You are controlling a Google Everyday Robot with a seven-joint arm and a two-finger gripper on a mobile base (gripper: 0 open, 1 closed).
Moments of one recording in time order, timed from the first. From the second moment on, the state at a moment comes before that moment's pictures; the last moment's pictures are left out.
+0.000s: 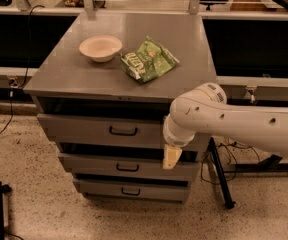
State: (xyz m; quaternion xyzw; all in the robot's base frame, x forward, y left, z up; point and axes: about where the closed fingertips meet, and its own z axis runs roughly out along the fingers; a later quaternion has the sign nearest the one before) arm 0.565 -0.084 0.650 -0.68 0.70 -0.05 0.19
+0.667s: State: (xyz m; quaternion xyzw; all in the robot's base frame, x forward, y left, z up) arm 0.561 -0.074 0.656 -0.69 0.70 -0.04 0.17
